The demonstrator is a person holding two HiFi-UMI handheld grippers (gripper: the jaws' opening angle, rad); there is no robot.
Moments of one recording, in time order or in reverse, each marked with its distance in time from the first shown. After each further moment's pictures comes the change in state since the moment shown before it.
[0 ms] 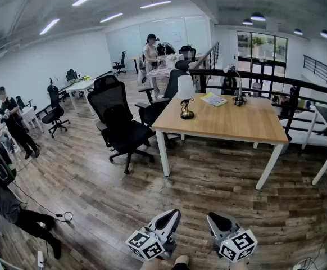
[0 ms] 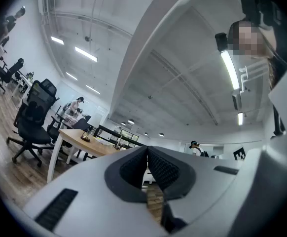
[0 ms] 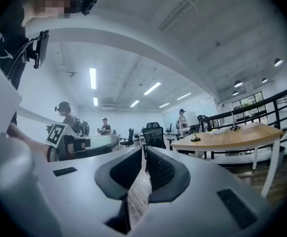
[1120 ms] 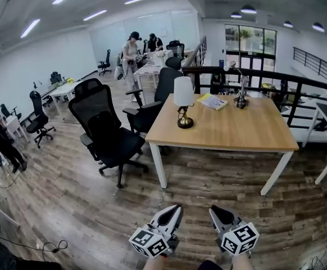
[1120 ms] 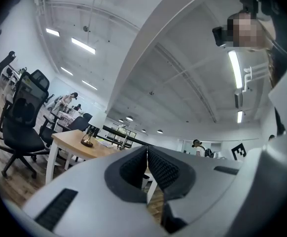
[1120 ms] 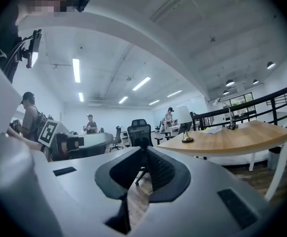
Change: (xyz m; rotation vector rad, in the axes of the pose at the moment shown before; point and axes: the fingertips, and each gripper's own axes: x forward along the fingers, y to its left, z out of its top) left arm 0.156 0.199 0.046 0.023 0.035 -0.061; right arm 0.218 -0.139 0.019 0.012 0.027 -0.123
